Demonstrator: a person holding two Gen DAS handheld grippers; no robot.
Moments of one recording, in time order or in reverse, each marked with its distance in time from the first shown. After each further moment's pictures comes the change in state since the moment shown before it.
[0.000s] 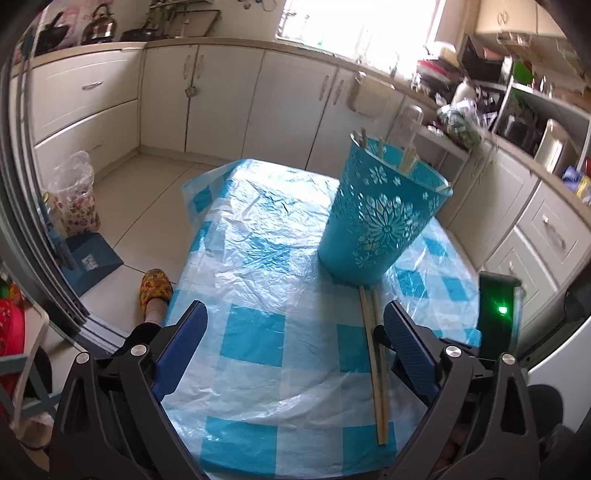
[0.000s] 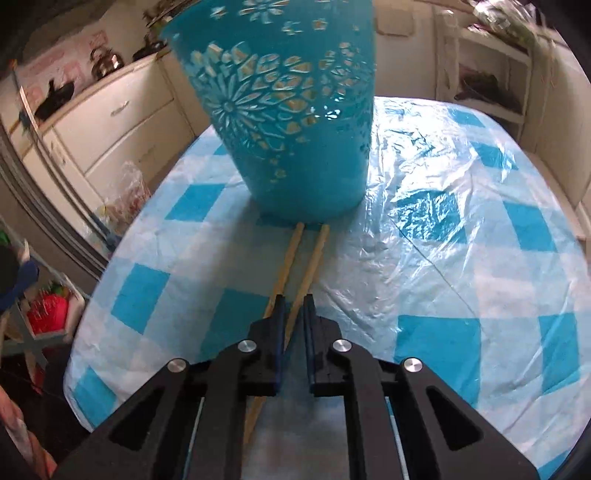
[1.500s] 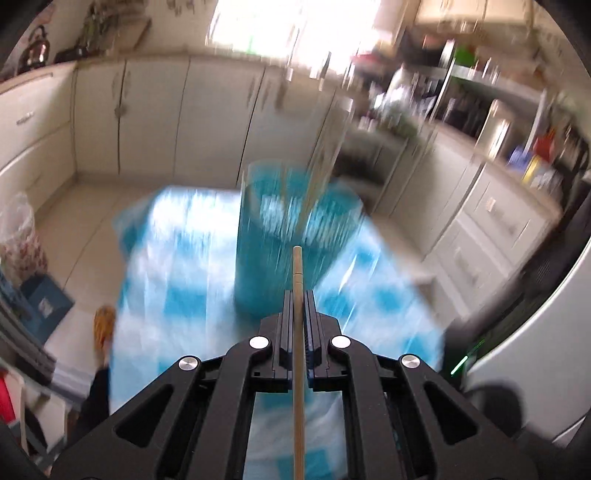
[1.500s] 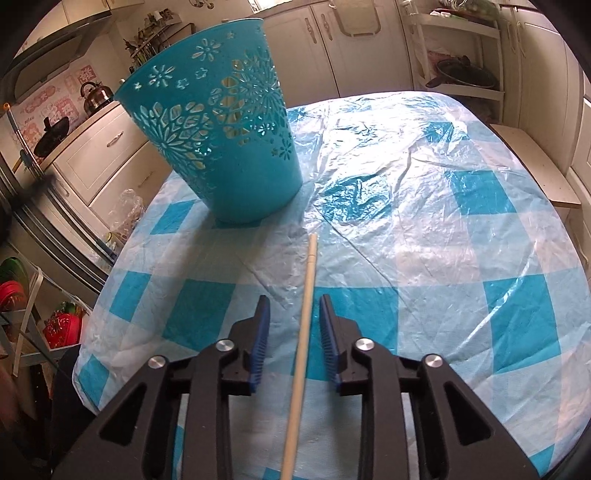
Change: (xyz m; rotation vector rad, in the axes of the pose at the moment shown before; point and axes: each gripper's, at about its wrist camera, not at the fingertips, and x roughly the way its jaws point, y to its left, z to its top) left arm -0.025 -0.054 0.065 0.100 -0.061 -0.253; right arm -0.029 -0.062 -0.026 0.145 -0.065 0.060
